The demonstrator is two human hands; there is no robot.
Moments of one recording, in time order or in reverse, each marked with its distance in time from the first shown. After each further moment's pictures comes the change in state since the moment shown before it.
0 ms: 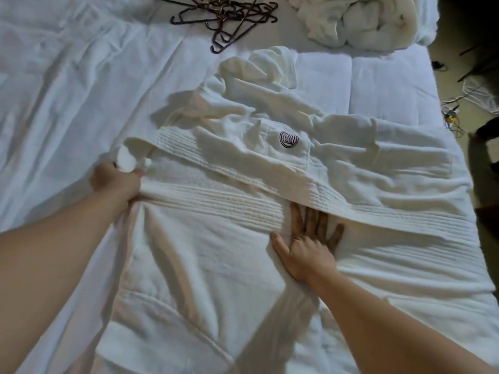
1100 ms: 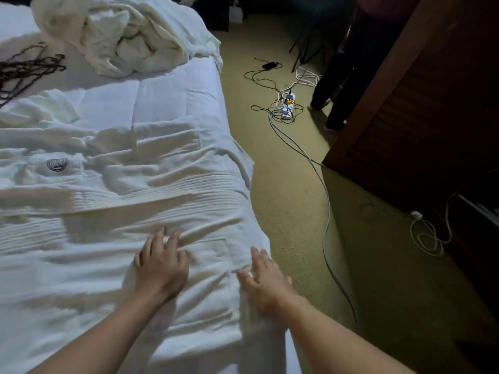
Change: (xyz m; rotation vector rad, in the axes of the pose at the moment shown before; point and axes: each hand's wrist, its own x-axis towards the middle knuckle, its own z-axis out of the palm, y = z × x) left_hand -0.533 0.081 0.207 0.500 -0.420 0.852; right_hand -0.197 0.392 -0.023 0.561 -0.219 0.198
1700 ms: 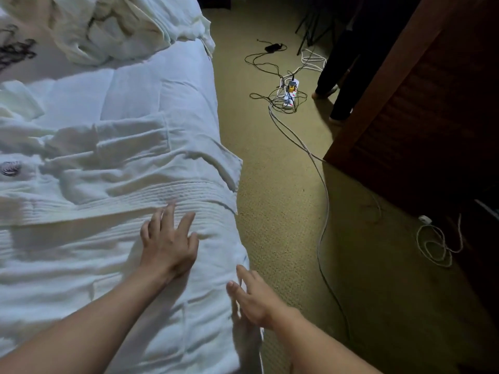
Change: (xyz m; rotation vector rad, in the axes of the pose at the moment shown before) left_hand 0.069 0.106 0.032 0.207 0.087 0.154; right_hand 0.053 0.062 -0.036 0.174 -0.150 -0.056
